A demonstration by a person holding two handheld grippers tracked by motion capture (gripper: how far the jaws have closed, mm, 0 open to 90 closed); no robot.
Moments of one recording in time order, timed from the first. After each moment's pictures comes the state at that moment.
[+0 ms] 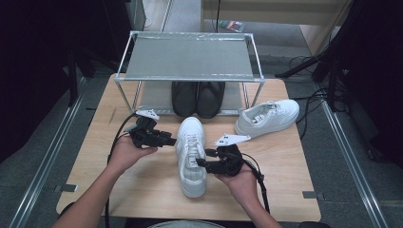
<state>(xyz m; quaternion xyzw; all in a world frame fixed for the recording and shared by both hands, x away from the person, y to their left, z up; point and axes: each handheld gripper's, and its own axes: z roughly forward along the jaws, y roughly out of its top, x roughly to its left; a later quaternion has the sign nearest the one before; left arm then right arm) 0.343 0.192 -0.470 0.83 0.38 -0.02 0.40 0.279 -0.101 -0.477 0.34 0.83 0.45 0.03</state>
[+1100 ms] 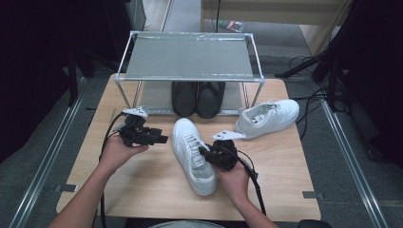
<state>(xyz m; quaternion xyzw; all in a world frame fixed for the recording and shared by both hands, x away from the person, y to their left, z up) 0.342 0.219 -0.467 0.82 0.39 -0.01 0.42 0.296 -0.089 -0.492 0.42 0.79 0.43 0.08</state>
